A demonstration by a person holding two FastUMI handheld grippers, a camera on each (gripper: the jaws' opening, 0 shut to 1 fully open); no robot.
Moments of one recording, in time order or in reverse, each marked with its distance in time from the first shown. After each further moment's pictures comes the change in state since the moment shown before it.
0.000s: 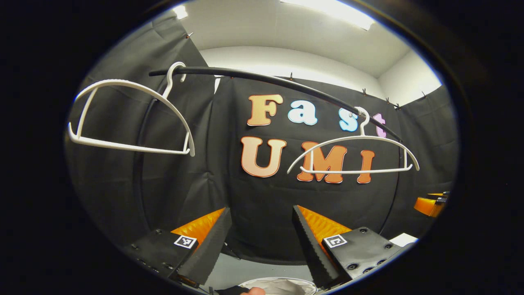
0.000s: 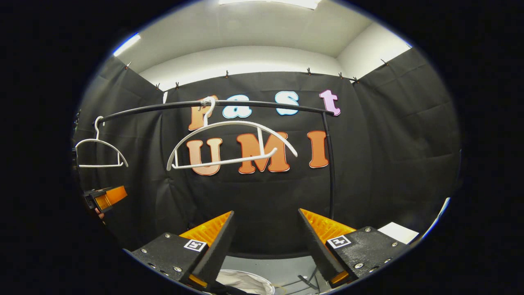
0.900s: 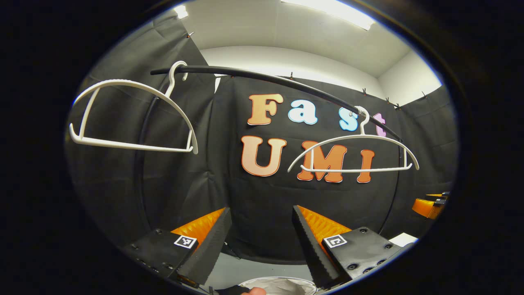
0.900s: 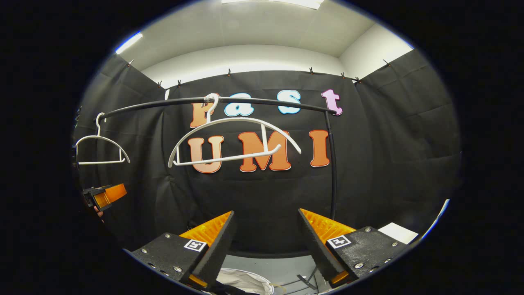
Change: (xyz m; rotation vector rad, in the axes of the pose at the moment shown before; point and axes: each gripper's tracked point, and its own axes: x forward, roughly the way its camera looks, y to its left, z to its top) left arm -0.001 -0.001 0.000 0.003 0.006 0.001; right arm 0.001 0.002 -0.007 -0.029 0.010 0.000
